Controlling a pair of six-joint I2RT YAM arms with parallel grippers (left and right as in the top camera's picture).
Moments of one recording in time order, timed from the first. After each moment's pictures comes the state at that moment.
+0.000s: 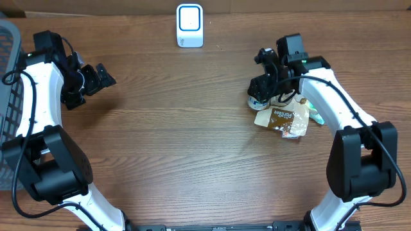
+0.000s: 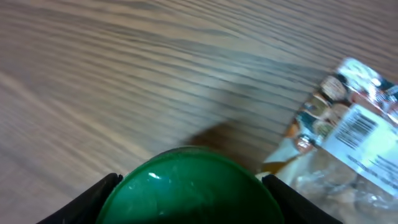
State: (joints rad) left arm 0.32 1.96 1.67 -1.09 0.21 -0.23; right arm 0.16 1.89 1.41 -0.73 -0.25 -0.17
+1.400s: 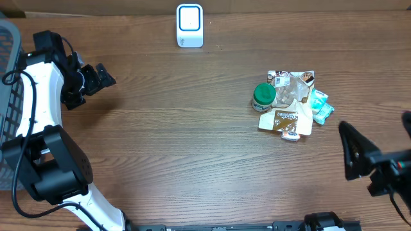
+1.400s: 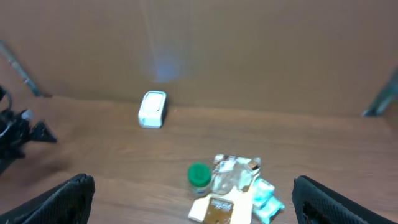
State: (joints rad) left arm 0.32 1.96 1.67 -1.09 0.21 -0.23; right arm 0.12 0.87 1.89 -1.34 -0.06 0.05
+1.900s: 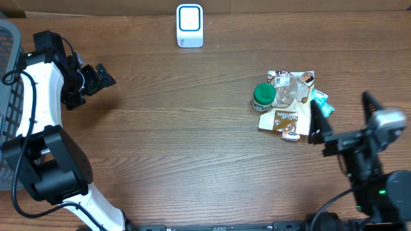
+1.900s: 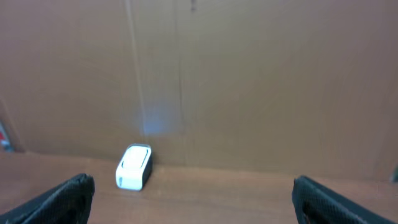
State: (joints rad) left arm 0.32 1.96 1.67 -1.09 0.21 -0.23; right arm 0.04 0.43 0.74 -0.28 -0.13 0.05
